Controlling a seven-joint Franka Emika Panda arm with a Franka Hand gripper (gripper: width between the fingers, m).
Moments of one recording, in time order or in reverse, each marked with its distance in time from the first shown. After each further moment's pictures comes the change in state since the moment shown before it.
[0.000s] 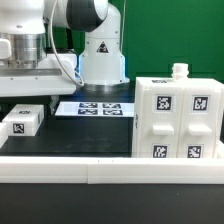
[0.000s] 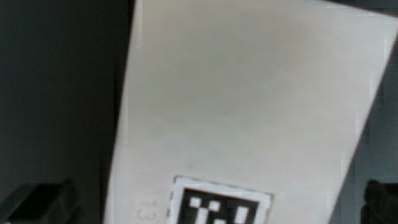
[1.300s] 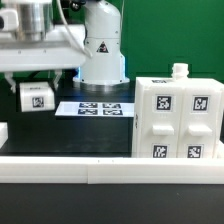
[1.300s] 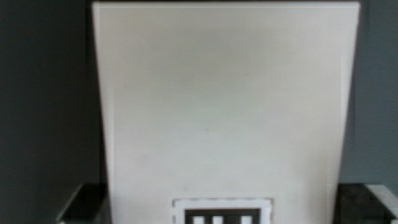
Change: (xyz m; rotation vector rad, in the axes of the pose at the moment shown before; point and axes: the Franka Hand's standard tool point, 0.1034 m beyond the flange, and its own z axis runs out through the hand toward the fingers) arm 0.011 -0.024 -0.066 0.044 0.024 -0.020
